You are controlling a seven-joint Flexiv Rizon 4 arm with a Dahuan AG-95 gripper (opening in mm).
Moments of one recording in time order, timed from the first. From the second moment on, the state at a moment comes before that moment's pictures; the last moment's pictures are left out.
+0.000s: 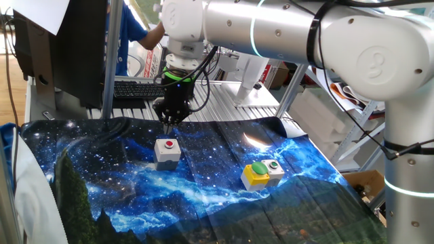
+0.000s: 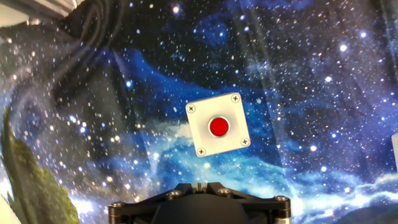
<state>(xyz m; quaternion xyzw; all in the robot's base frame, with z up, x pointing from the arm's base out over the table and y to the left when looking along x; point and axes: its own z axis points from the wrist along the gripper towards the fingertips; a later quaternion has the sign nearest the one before) 0.674 0.179 0.184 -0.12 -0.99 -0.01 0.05</state>
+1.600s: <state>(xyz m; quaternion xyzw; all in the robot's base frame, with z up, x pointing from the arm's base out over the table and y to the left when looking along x) 0.678 0.181 0.183 -0.12 -0.99 -0.04 0.08</state>
